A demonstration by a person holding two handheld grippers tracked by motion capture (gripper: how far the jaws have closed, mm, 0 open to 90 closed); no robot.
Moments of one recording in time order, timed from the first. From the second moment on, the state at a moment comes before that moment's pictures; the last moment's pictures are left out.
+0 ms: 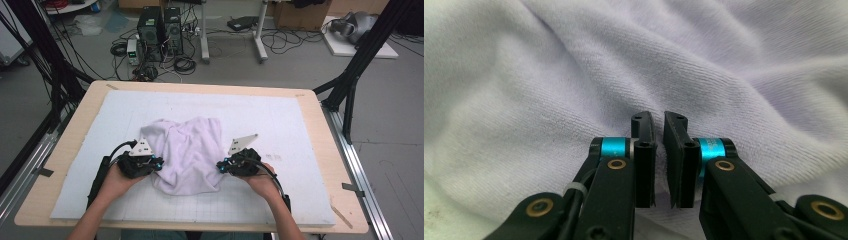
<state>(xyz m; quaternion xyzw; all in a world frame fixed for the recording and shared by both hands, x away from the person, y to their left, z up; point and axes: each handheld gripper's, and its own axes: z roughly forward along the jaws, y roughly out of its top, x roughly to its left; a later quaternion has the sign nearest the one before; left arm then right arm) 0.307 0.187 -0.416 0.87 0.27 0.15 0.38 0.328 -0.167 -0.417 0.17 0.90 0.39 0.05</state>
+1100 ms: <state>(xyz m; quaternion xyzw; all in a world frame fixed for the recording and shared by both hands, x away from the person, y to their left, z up) 0.309 0.193 -0.429 0.87 0.29 0.13 0.37 0.325 -0.168 -0.431 0.19 0.91 0.35 0.06</state>
